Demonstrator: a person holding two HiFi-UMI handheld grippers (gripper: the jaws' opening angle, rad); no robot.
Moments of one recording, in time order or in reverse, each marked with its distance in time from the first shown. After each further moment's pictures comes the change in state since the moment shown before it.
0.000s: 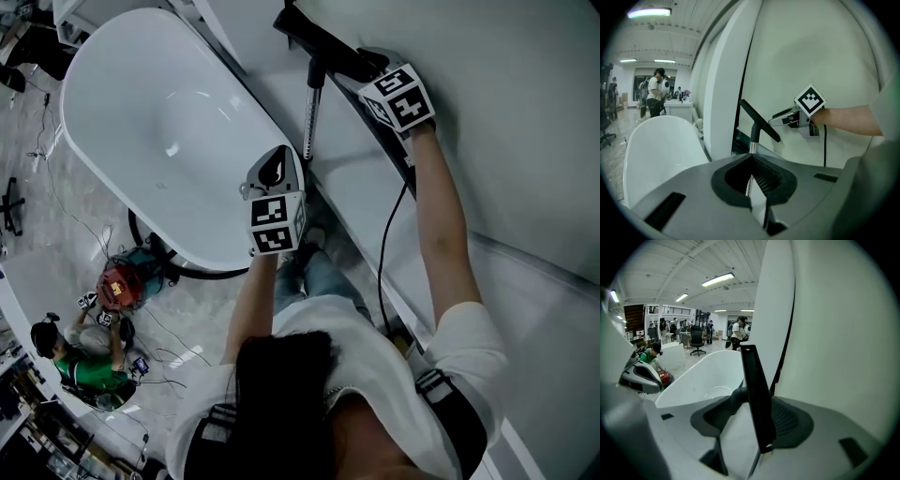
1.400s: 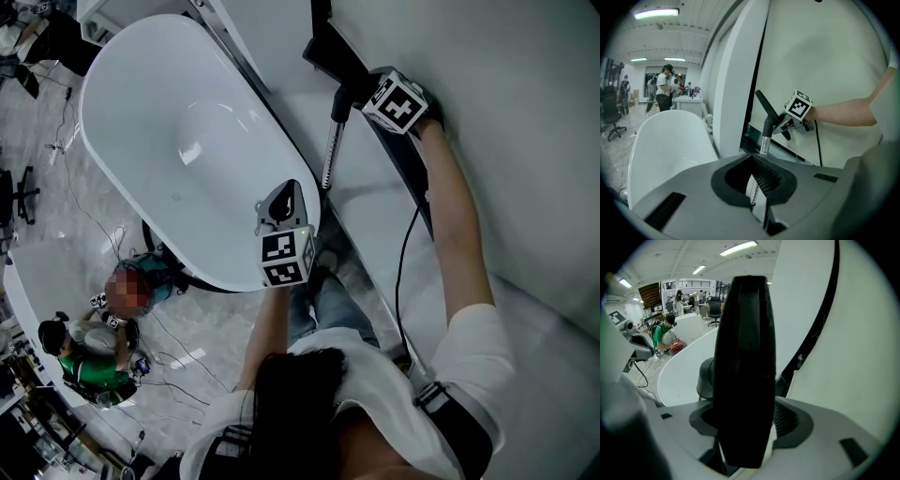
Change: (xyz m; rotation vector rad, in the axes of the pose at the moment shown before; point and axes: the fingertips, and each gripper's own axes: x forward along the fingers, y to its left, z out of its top) left arm 0.021 0.031 -0.019 -0.071 0.023 0.101; right arm 0.098 -0.016 -0.045 -0.240 0.303 0.187
